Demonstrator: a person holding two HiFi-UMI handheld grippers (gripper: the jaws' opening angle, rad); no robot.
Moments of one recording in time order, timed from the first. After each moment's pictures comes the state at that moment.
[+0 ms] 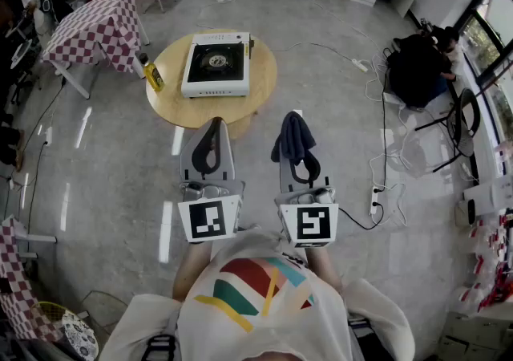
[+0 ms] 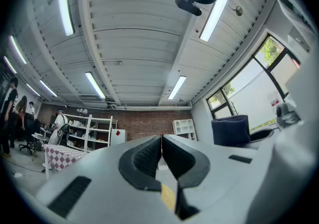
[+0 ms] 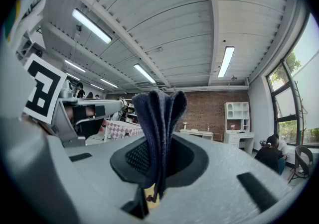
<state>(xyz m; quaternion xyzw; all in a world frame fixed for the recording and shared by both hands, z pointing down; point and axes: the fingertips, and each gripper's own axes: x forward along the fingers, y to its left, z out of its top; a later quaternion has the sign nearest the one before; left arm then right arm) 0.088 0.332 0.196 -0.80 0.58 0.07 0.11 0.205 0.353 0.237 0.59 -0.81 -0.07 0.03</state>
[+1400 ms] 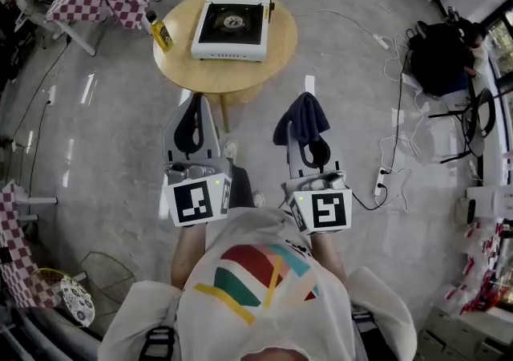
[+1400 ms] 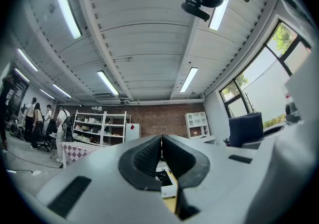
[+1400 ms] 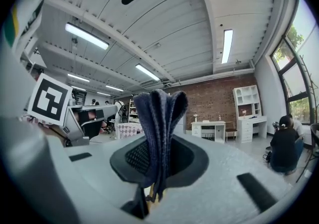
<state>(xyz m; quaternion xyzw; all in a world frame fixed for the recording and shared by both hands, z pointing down) 0.033 0.313 0.209 -0.75 0.65 0.07 0.10 0.192 0.337 0.266 0.54 -0.84 -0.02 0.00</state>
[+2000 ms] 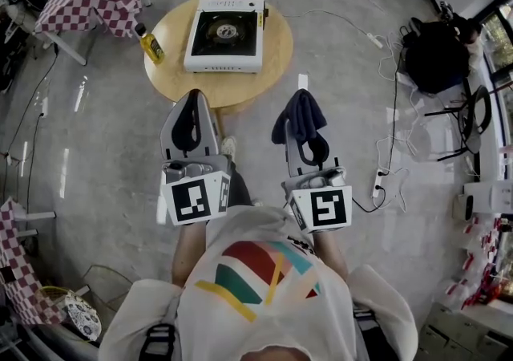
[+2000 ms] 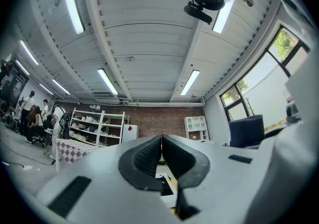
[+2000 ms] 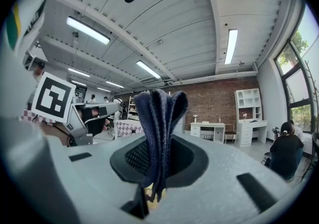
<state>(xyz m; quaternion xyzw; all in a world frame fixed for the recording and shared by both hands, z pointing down) 0.026 0.250 0.212 -0.76 0.64 0.09 0.09 0.183 0.280 0.270 0.54 -0.84 -0.04 0.03</state>
